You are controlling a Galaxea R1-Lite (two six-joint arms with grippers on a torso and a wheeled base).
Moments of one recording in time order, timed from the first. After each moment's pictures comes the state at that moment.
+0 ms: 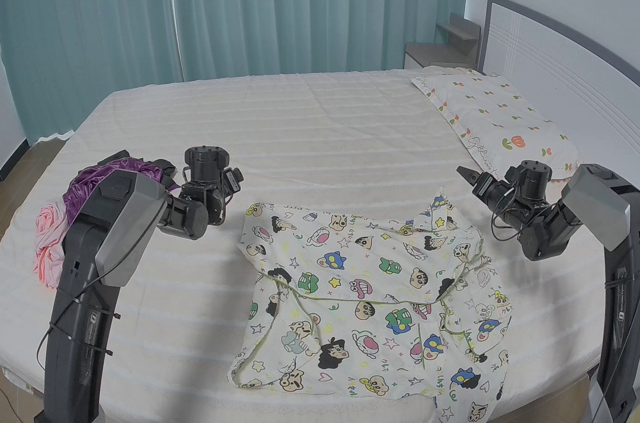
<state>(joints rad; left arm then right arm) -0.19 2.63 -1.80 -0.49 0.37 -0.46 0.02 2.44 -1.15 -1.13 0.19 0.63</state>
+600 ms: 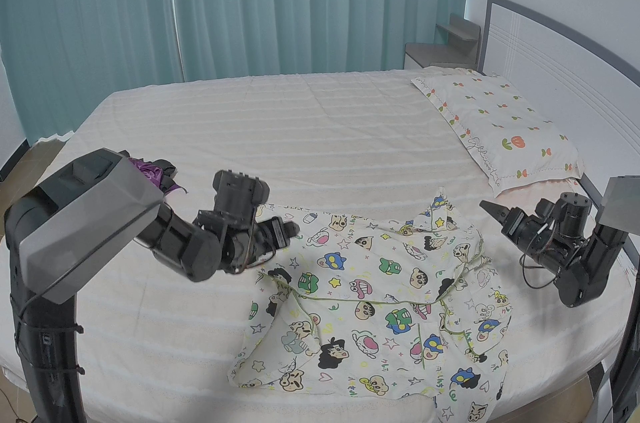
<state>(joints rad) -0.49 2.23 -1.09 -0.43 0.12 -0.58 -0.01 2.20 -0.50 -1.47 0.28 0.63</state>
